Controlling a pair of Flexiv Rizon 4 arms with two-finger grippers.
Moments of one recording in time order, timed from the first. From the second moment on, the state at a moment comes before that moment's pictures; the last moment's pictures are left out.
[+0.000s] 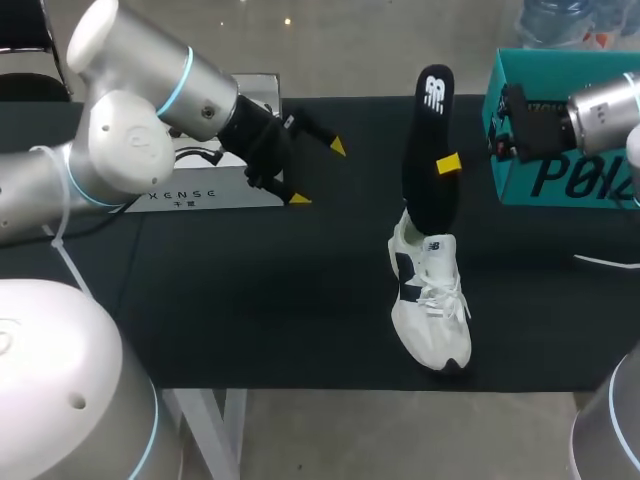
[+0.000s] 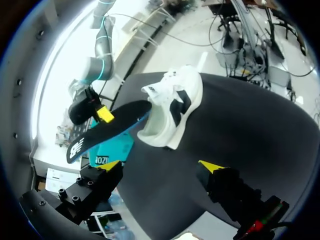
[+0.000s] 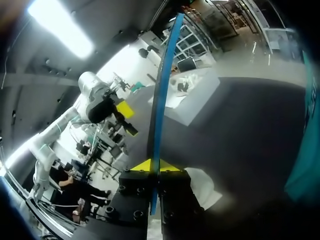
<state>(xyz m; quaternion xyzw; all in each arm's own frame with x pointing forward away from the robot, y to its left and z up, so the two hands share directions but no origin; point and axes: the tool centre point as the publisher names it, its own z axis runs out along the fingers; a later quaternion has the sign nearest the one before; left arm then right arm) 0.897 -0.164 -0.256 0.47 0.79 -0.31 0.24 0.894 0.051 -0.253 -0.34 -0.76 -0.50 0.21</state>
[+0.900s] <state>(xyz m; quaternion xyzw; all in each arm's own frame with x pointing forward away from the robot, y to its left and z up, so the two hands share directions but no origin) 0.897 -0.163 -0.256 0.47 0.79 -0.31 0.24 0.892 0.049 -0.292 -0.36 -0.78 -0.48 0.21</state>
